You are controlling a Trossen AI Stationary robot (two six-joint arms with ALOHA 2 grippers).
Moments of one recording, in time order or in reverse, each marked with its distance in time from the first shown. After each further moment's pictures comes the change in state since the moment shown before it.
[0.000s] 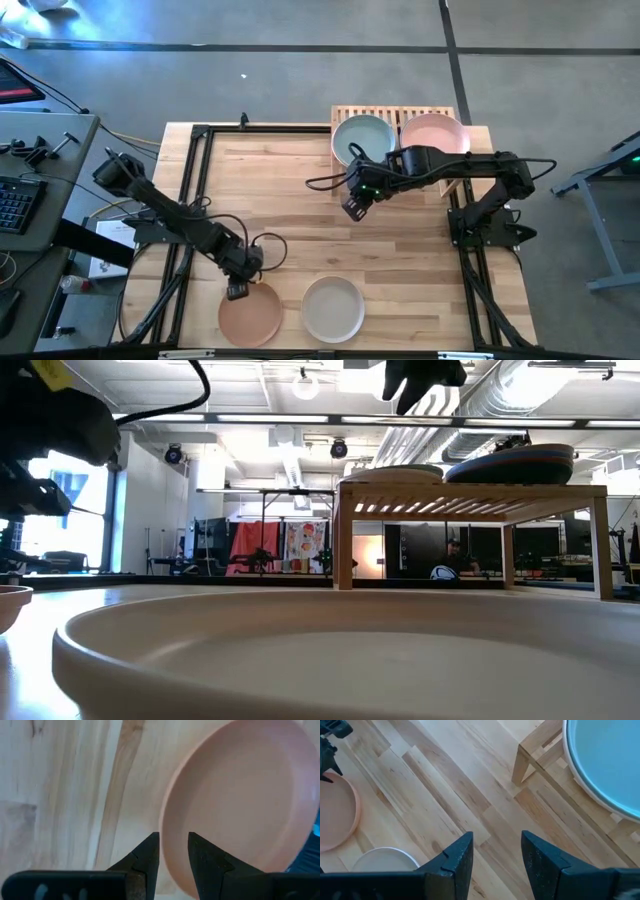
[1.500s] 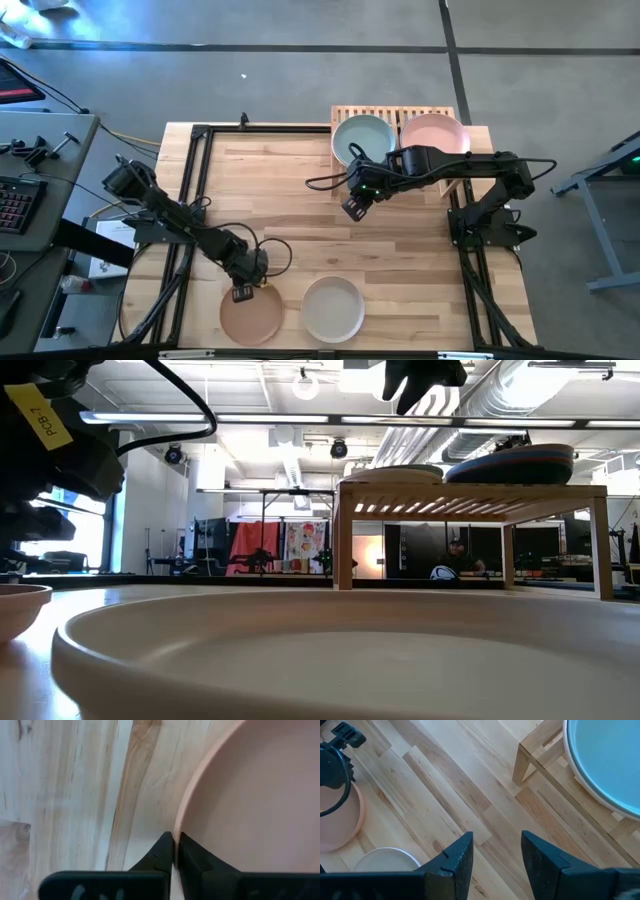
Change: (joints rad) left arm -0.002 0.134 0.000 0.051 -0.032 0.028; right arm 0.001 0.000 0.000 0.000 -0.003 0.009
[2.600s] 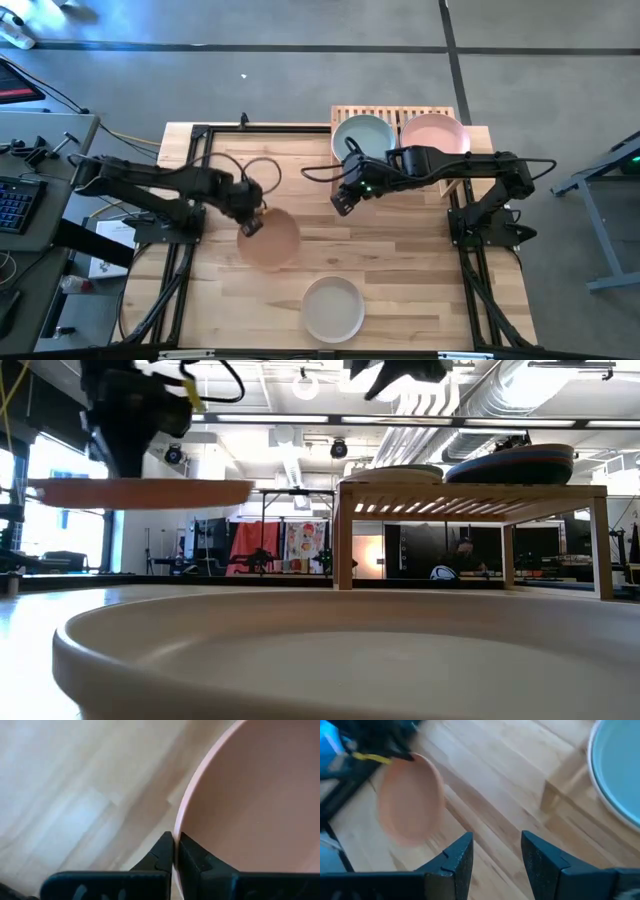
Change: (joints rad) left arm 0.512 -0.367 0.168 -0.502 -0.211 0.089; right arm 0.000 0.001 0.000 0.185 0.021 0.078
